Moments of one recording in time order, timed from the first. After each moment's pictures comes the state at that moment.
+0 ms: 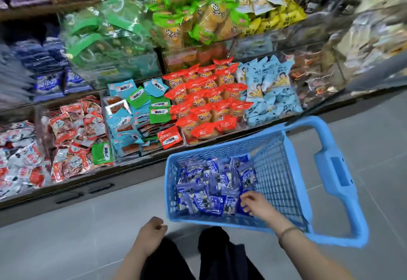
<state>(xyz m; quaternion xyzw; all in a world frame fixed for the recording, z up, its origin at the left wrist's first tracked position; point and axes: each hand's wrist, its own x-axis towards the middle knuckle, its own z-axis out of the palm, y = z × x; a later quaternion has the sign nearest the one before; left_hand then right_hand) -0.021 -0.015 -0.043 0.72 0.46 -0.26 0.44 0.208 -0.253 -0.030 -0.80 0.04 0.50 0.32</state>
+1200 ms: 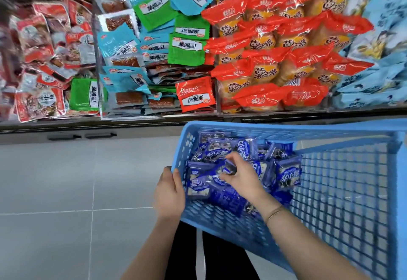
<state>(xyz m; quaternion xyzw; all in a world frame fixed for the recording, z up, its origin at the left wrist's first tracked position) 0.049 -0.026 -0.174 0.73 0.58 0.04 0.36 0.218 -0.130 -0.182 -0.83 -0.27 0.43 0.24</state>
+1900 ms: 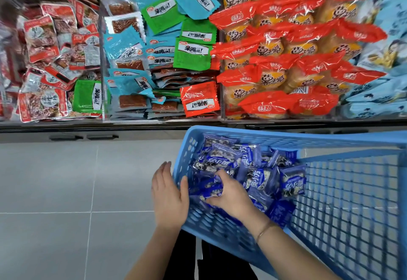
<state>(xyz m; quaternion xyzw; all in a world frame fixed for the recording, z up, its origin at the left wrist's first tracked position) 0.050 -0.027 -0.165 0.78 0.53 0.04 0.33 0.188 -0.125 -0.192 -0.80 -0.32 0.48 0.17</state>
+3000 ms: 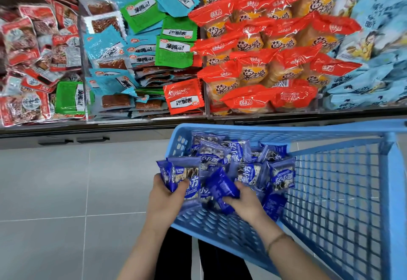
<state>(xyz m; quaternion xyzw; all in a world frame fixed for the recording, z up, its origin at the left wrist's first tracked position) 0.072 -0.027 -0.121 0.54 0.64 0.00 0.55 0.203 -0.178 -0.190 -0.81 -0.12 0.53 0.23</state>
